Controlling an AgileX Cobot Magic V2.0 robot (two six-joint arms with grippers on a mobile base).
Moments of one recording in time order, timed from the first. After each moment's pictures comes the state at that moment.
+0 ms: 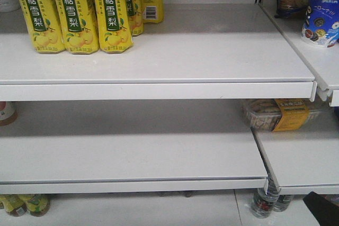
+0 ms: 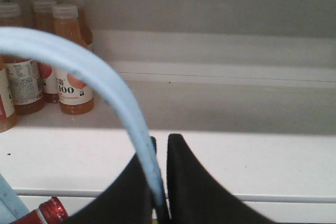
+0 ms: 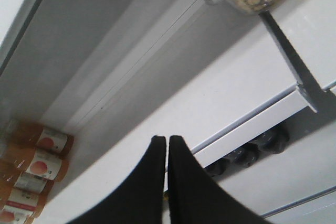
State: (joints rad) left arm 0.04 -0.01 0.04 0.05 0.20 -0.18; right arm 0.35 0.33 0.01 -0.85 0.08 1.79
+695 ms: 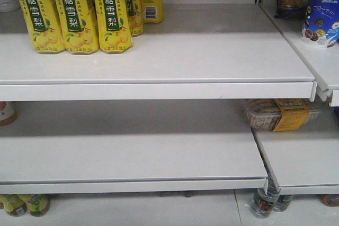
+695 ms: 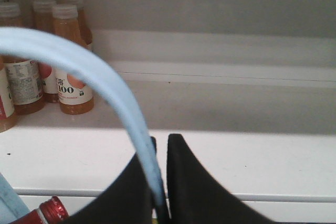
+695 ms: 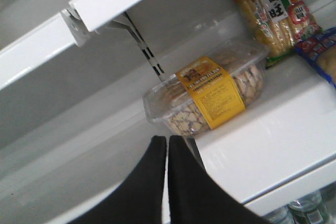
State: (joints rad) left arm 0.04 -0.01 0.04 0.05 0.20 -0.18; right arm -0.05 -0.01 0.03 -0.09 0.20 0.62
